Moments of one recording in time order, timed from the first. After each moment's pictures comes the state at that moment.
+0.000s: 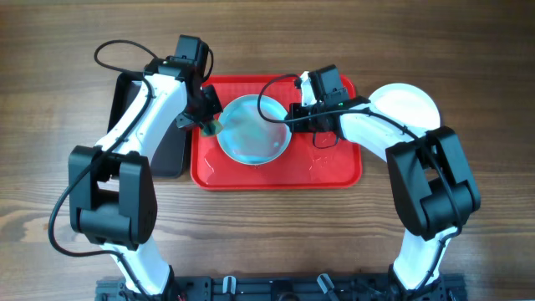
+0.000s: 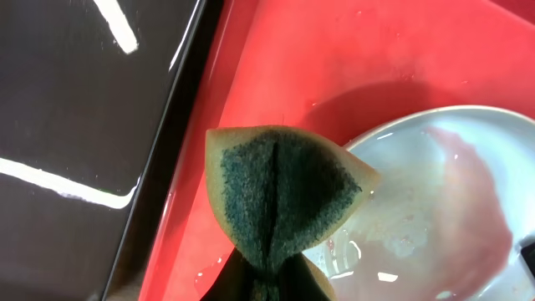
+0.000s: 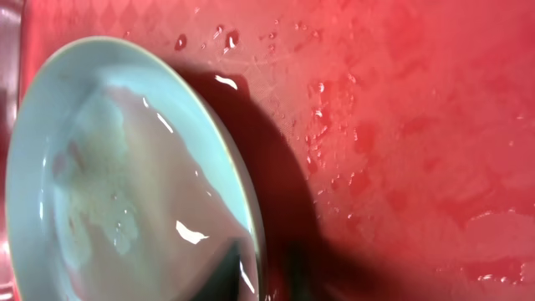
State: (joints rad) left arm -0.21 1.92 1.45 -0.93 0.03 -0.57; right arm 0.38 2.00 1.17 -0.22 -0.36 0.35
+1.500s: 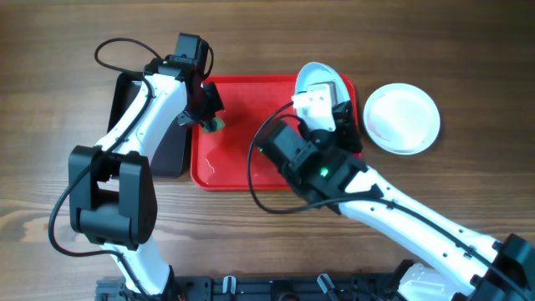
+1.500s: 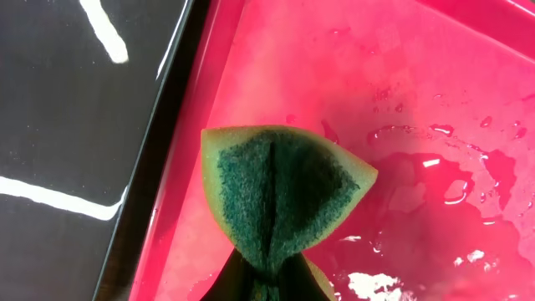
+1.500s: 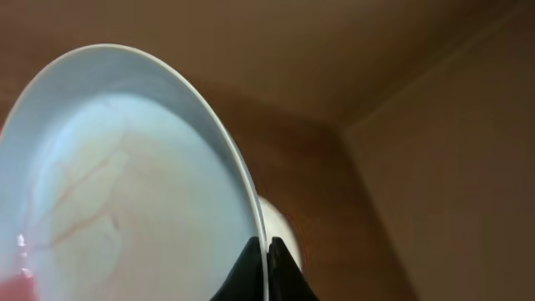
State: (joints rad) left arm -0.21 1.92 1.45 -0.89 0.04 -0.56; right arm 0.88 1.47 1.15 -0.73 1.27 0.34
